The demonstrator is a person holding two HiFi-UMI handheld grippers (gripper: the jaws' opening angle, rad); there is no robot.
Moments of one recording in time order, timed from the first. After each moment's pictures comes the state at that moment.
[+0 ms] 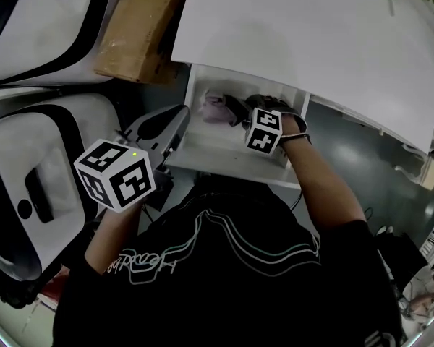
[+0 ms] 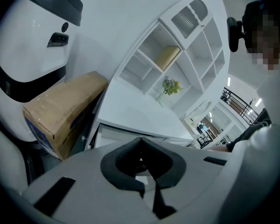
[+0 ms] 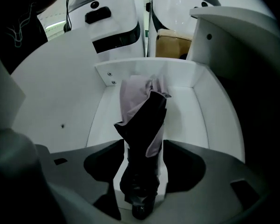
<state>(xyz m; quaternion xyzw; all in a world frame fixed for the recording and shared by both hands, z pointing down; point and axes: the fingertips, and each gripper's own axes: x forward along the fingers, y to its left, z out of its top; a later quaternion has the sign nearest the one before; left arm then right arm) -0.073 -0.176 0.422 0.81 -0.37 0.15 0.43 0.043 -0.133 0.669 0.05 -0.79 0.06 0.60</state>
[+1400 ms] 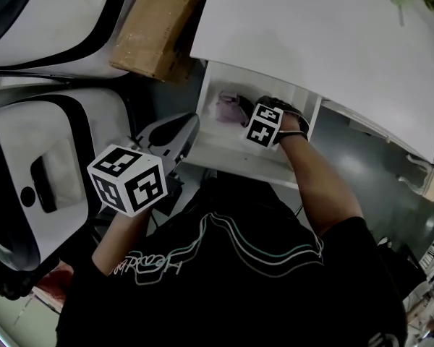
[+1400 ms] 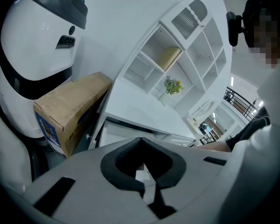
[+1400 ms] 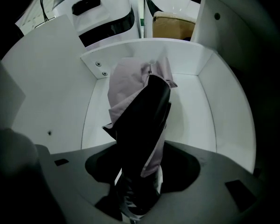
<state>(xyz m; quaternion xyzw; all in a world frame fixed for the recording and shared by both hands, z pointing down) -0.092 -0.152 0.427 0.80 -0.39 0.15 0.43 0.038 -0.136 0.696 0.06 -0.75 0.09 0.65</state>
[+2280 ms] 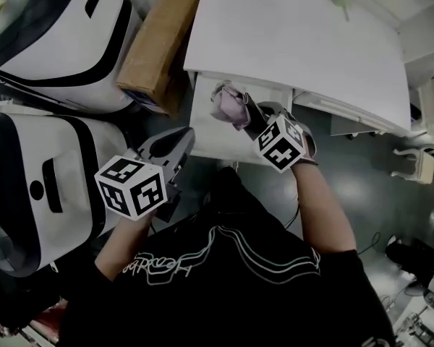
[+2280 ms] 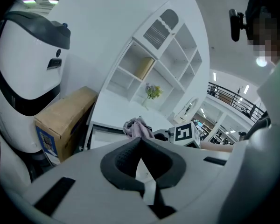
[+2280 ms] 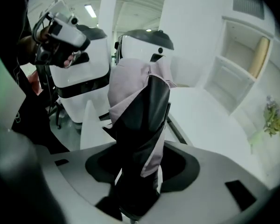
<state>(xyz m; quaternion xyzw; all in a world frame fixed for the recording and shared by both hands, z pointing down) -0.094 -0.066 0.349 0.86 -0.35 0.12 0.35 0.035 -0.104 0.477 0.29 -0.82 0.07 0.49</state>
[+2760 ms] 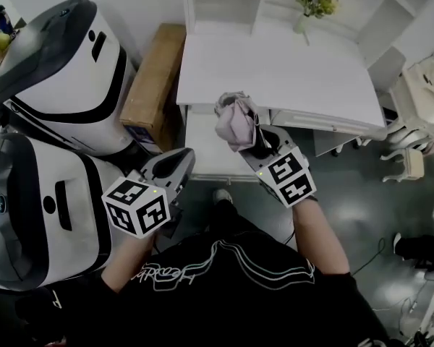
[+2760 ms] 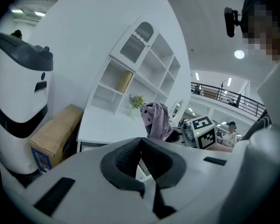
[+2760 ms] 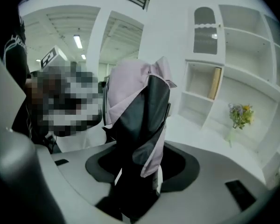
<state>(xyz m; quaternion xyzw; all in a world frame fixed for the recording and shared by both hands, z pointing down) -0.083 -0.009 0.258 0.91 -0.32 0.08 0.27 0.034 -0.035 0.310 0.43 -0.85 0.07 0.30</state>
